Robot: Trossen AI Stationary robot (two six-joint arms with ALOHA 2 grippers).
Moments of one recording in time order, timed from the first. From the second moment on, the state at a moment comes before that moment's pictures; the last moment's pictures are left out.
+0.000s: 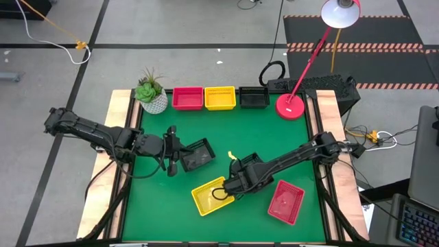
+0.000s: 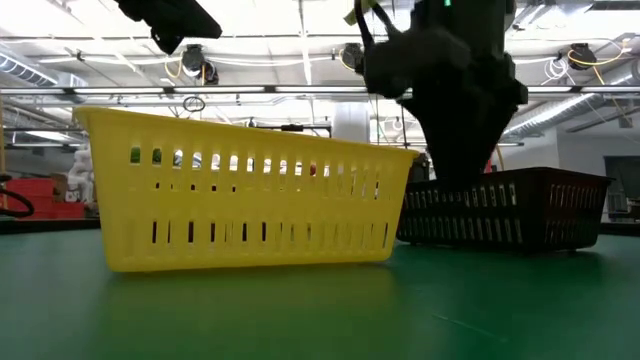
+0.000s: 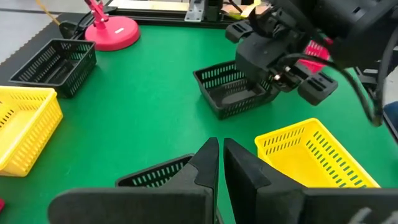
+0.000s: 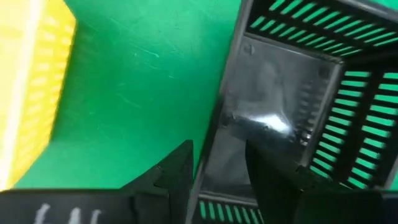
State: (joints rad) left arm -0.26 1.02 0.80 -0.29 -0.29 -0.19; right arm 0.35 1.99 1.54 -1.15 0.13 1.14
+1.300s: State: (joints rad) left arm -0.26 1.02 0.80 -0.29 -0.29 -0.19; right arm 0.35 1.98 1.52 -1.14 0.10 0.96
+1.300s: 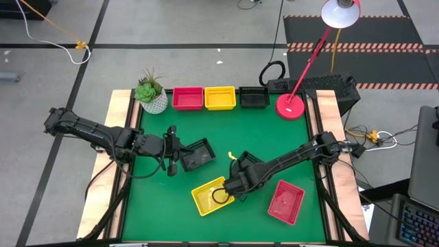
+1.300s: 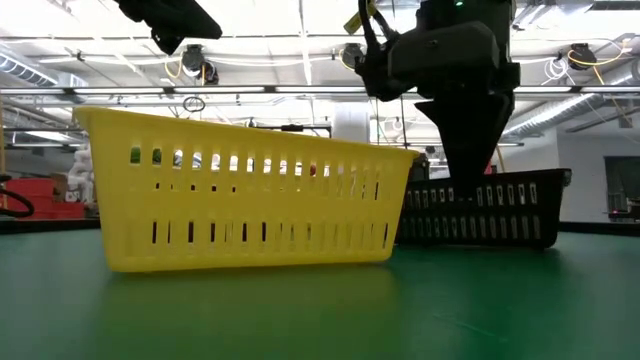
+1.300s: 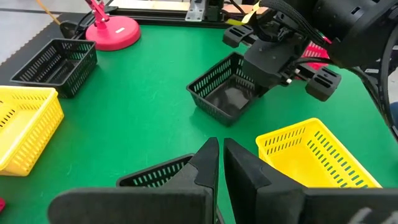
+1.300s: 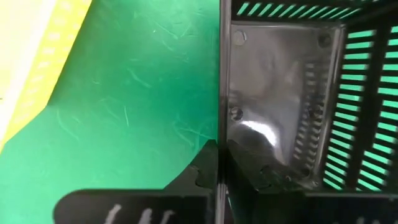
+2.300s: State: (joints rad) left arm -0.25 1.02 0.80 -0.29 -0.29 -0.11; right arm 0.27 1.70 1.53 -1.28 0.24 0.47
